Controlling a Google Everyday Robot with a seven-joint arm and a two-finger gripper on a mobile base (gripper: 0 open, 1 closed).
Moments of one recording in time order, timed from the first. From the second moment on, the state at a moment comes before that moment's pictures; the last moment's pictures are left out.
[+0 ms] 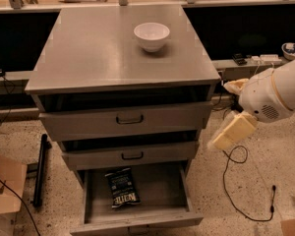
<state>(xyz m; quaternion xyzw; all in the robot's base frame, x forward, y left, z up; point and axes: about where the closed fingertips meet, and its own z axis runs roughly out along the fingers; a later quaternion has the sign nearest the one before) 0.464 -0.171 0.861 -0.53 0.78 0.13 0.29</state>
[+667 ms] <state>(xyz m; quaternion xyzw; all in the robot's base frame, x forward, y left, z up) 0.446 -0.138 0.767 -0.50 0.79 0.20 0.28</state>
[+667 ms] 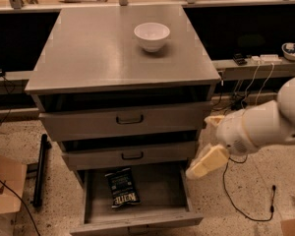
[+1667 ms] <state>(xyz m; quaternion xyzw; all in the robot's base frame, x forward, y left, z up) 0.451 -0.085 0.556 -0.39 0.80 0.33 0.30</state>
